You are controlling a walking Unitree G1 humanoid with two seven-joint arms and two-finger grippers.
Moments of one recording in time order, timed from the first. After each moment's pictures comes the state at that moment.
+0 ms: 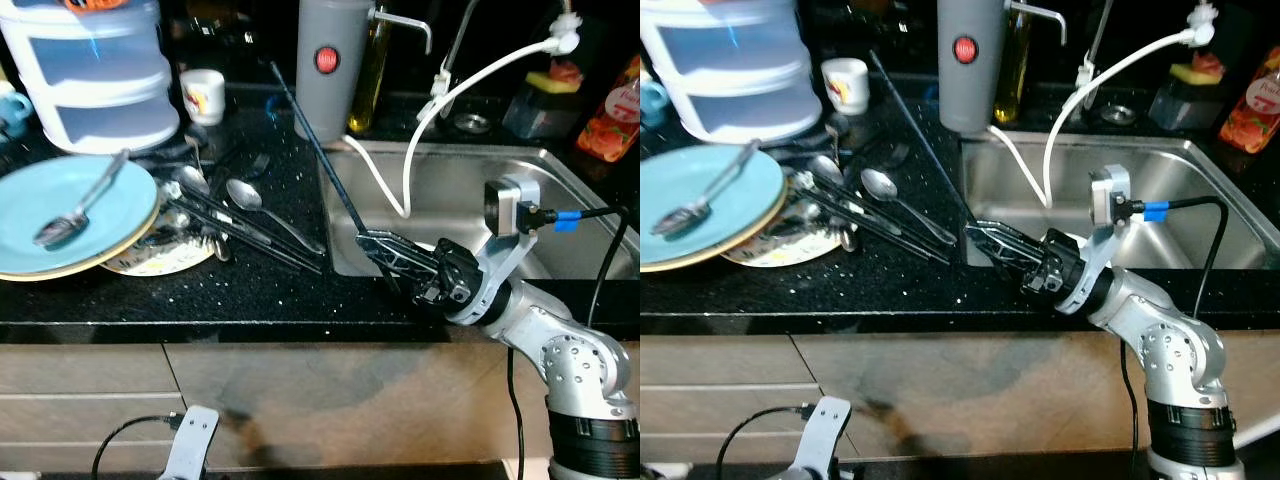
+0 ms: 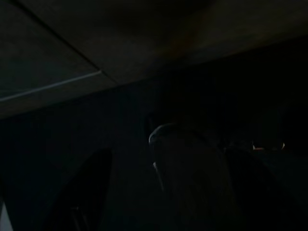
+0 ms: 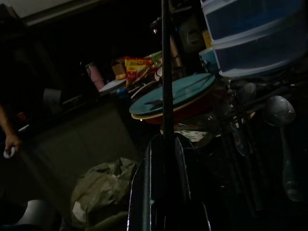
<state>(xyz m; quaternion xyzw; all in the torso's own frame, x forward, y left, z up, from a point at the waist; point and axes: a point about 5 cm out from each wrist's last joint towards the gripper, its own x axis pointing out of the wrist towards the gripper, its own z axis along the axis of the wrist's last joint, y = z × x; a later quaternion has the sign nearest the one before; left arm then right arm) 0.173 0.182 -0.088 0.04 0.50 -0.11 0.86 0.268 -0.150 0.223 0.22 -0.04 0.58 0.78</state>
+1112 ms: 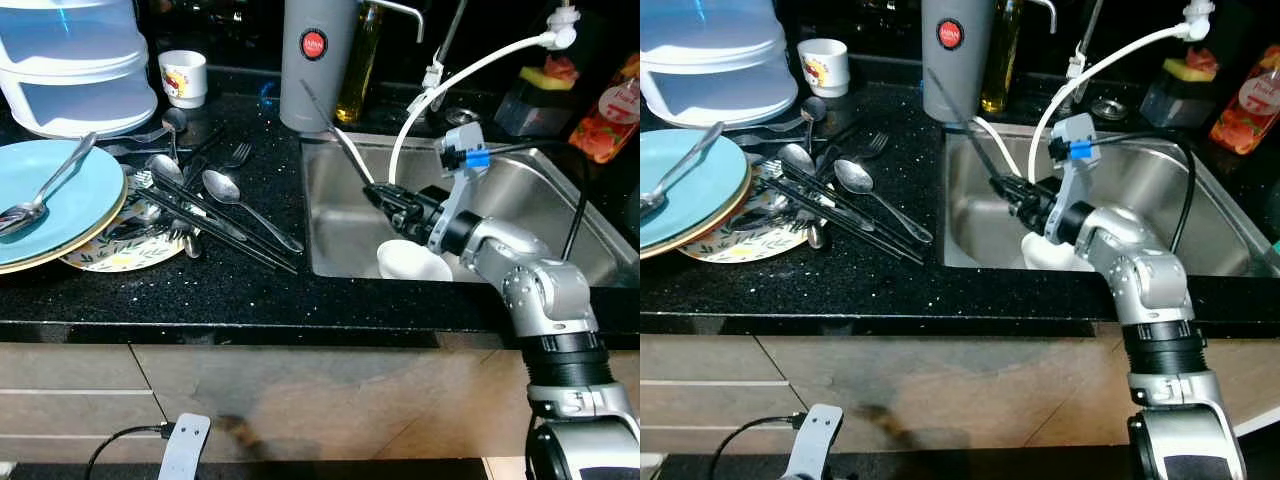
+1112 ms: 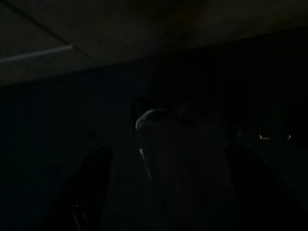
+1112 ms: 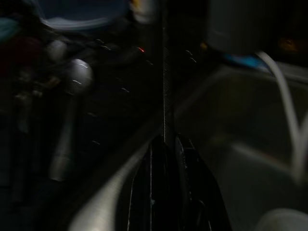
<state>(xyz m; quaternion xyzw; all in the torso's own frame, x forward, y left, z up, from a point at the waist) 0.164 0.185 -0.093 0.02 0.51 -0.09 0.85 0.351 -0.159 0.237 0.02 0.01 0.33 0.94</state>
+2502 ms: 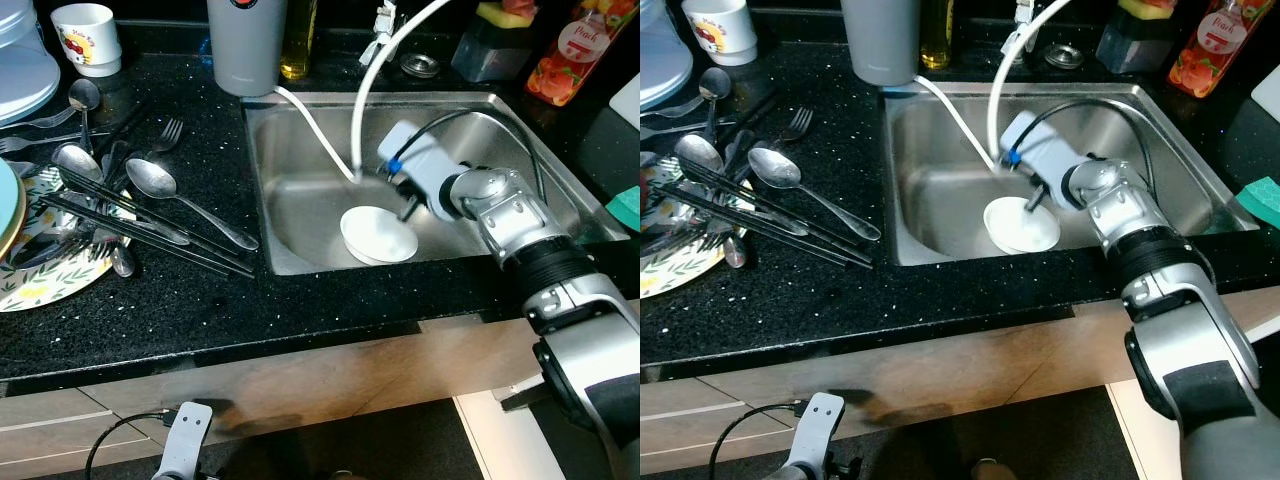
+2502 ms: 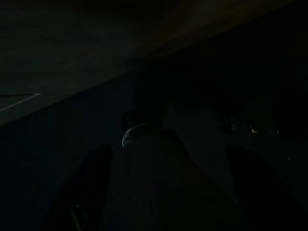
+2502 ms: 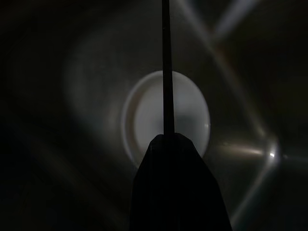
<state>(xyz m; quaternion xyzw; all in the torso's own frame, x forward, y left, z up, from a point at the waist) 0.159 0.180 -0.093 0.02 0.50 -0.11 0.86 0.397 -0.167 0.227 -0.39 0.18 0.32 0.85</state>
